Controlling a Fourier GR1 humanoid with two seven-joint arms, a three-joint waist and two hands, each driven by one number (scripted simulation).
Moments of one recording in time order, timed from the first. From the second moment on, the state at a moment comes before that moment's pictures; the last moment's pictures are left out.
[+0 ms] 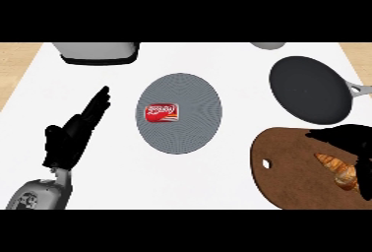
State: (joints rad) left arm -0.15 0.29 -0.13 -1.60 0.03 0.00 0.21; right arm -0.36 -0.84 0.45 -1.25 0.72 0.75 -0.04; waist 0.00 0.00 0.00
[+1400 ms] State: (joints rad) left arm -0.12 0.25 -0.06 -1.62 -0.01 -0.07 0.21; right arm -0.24 -0.74 0.33 -1.32 0.90 0.63 -0.23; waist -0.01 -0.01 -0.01
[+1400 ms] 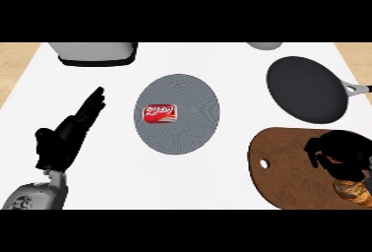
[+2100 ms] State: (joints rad) left arm -0.07 0.26 -0.04 -1.64 -0.01 -0.07 0.20; right arm 0.03 -0.41 0.17 -2.00 0.83 0.20 0.03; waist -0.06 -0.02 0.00
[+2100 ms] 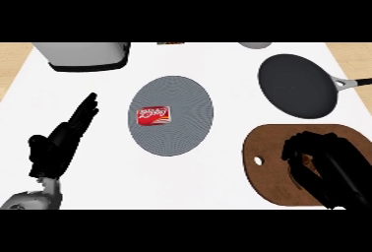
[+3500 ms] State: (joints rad) left arm -0.15 0.21 -0.04 -1.61 -0.05 -0.13 0.21; right arm -0.41 -0.35 -0.25 -1.21 0.70 -0.15 -0.24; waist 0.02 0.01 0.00
